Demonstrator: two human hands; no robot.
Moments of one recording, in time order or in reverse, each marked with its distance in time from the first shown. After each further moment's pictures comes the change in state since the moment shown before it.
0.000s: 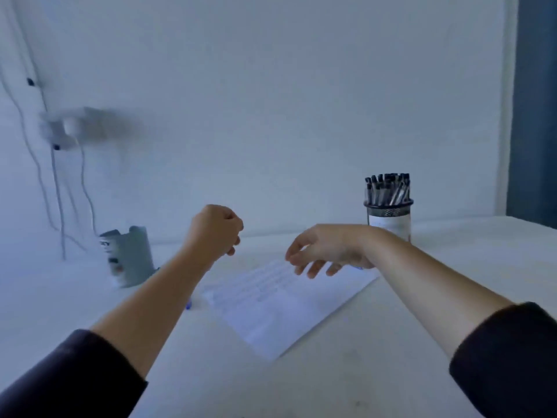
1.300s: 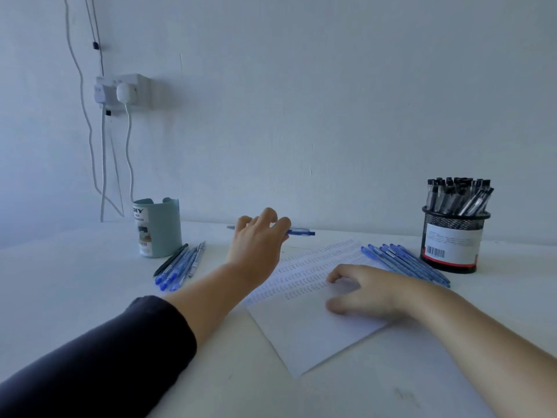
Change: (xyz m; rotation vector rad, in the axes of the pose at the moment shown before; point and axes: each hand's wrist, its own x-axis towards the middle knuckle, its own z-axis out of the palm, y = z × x) left_hand 0.026 -0.078 0.061 0.542 0.369 0.689; right_hand 0.031 0.041 0.034 -0.332 0.049 0.121
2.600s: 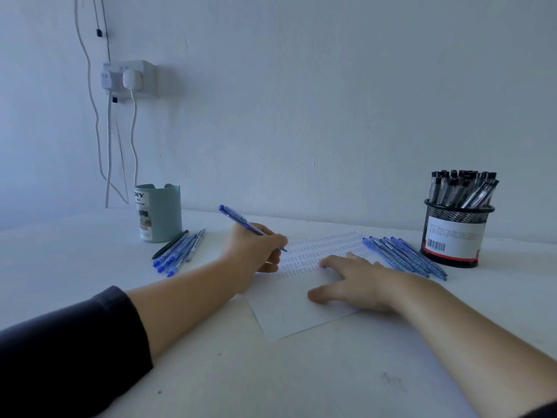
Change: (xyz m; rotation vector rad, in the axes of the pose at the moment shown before) left_hand -0.009 0.032 -0.038 -1.030 -0.282 -1.033; right_hand 0.006 -0.001 0.009 -0.086 -0.014 0.016
